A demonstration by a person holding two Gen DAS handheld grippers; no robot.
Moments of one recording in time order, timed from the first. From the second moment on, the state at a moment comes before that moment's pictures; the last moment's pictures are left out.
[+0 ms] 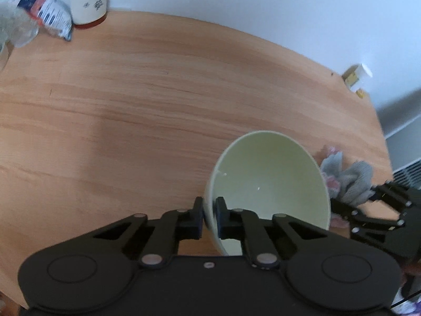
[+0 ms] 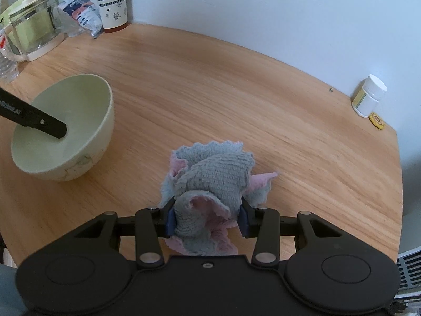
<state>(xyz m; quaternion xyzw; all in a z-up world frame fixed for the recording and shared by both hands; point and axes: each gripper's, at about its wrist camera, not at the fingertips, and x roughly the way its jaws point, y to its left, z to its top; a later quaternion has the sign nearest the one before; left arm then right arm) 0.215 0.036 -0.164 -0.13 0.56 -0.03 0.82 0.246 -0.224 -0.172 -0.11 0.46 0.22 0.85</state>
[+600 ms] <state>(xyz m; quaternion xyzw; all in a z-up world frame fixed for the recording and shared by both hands) 0.212 0.053 -0.166 -0.22 0.55 0.02 0.80 0.222 -0.239 -0.147 -0.01 0.44 0.23 0.86</state>
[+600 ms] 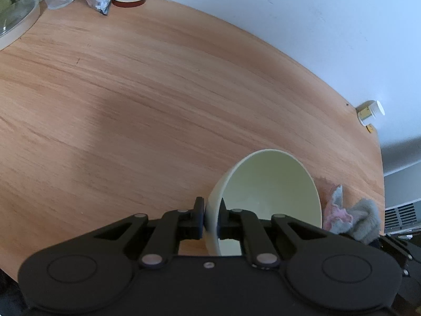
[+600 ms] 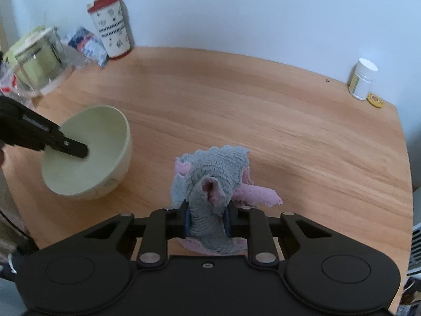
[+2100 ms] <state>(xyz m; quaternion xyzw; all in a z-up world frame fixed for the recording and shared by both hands) 0.203 0.038 -0.161 -0.36 0.50 0.01 0.79 0.183 -0.140 -0.128 0.02 0.43 0.37 0.82</state>
